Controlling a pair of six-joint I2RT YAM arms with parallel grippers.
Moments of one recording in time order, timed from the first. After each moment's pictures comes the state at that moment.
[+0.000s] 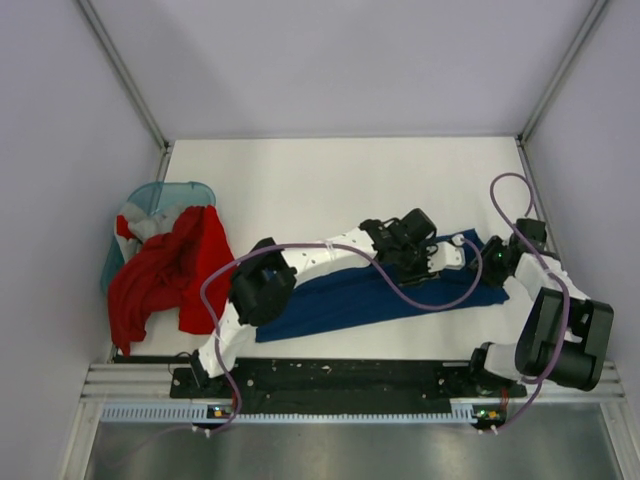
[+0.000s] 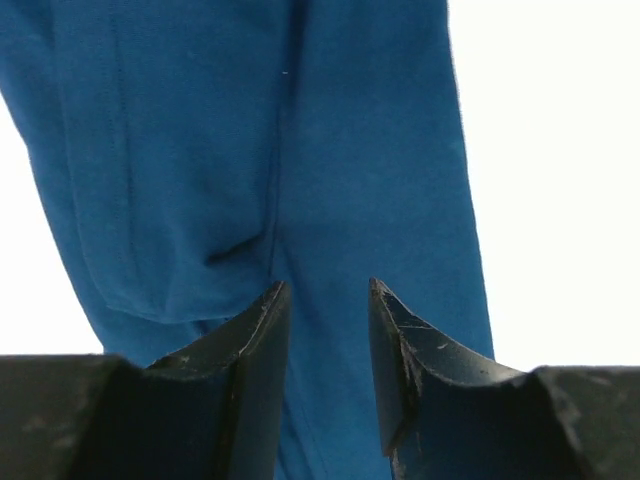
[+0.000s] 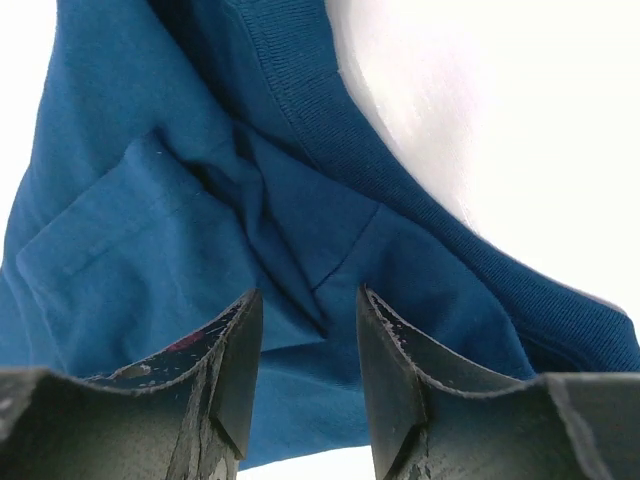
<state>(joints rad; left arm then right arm) -1.05 2.17 1.81 -0.55 0.32 0.45 -0.31 1.31 0.64 -0.41 -0.25 0.44</state>
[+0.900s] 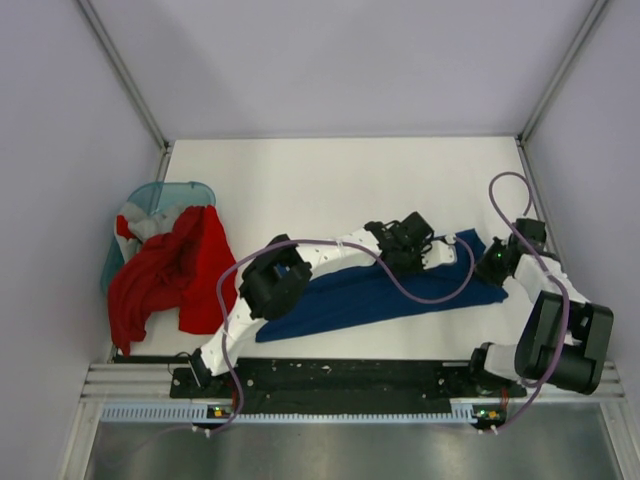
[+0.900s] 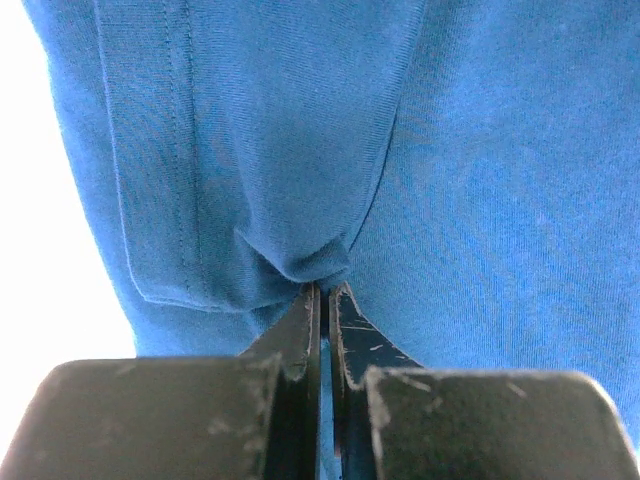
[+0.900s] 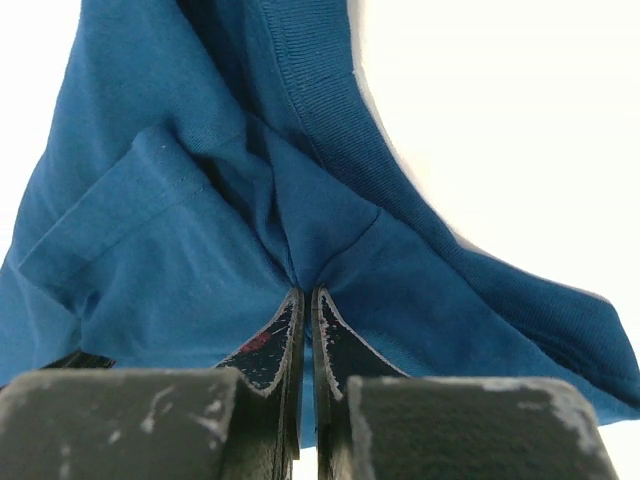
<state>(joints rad) -1.02 2.29 1.84 -0.52 0.15 0.45 -0.31 1.32 0.63 -0.40 -0.26 0.43</state>
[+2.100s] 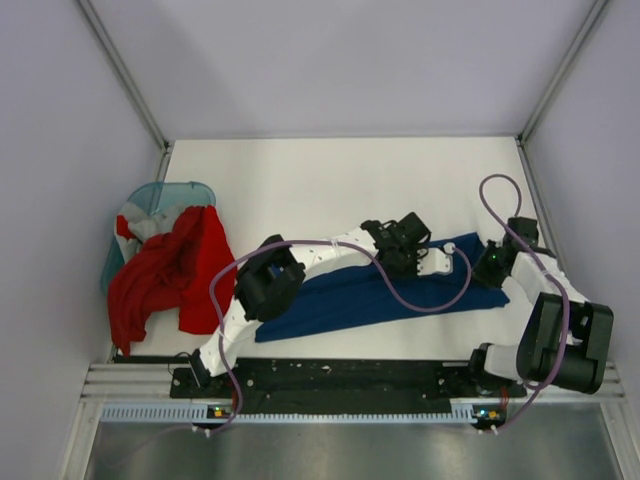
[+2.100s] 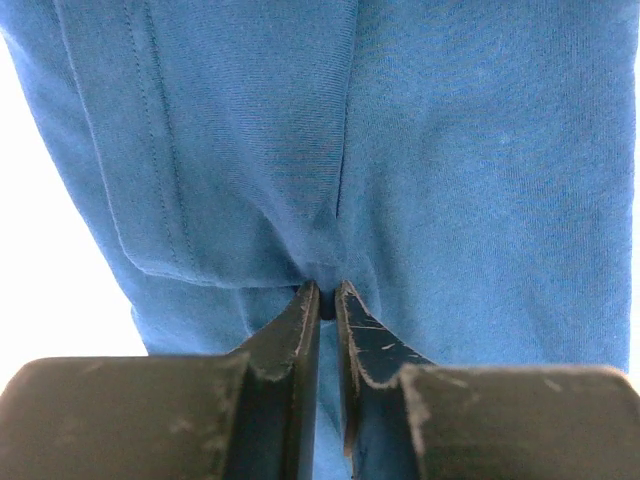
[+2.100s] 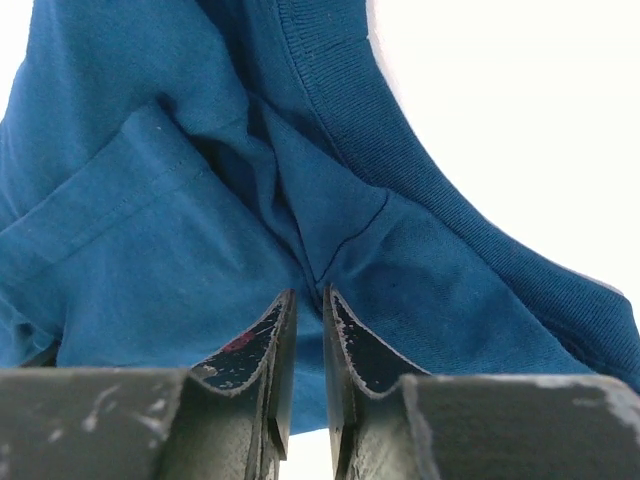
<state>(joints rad) -1.03 2.24 1.81 -0.61 0.20 0.60 -0.25 1.29 0.66 -0.50 -0.18 0.39</state>
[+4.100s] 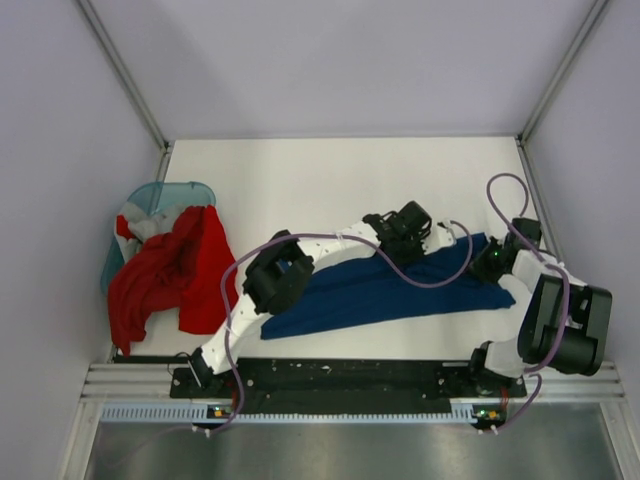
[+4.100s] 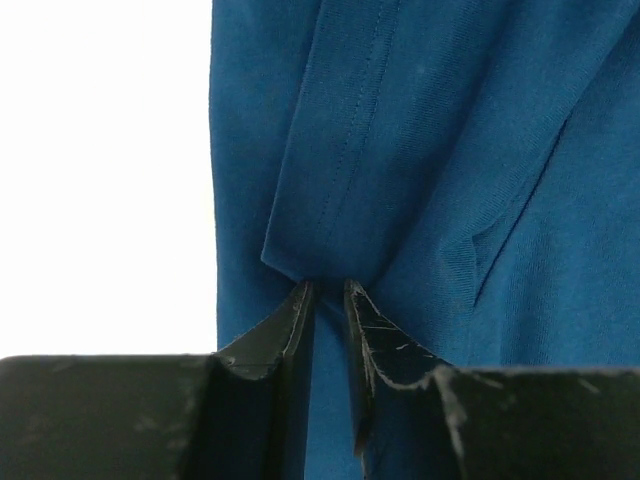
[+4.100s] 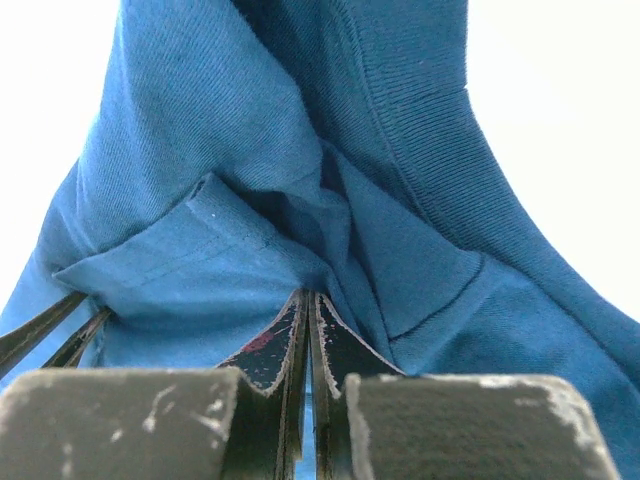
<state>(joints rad) -0.98 2.35 1.92 -0.47 0.12 0.42 -0.30 1.40 0.63 -0.32 -0.30 0.47</state>
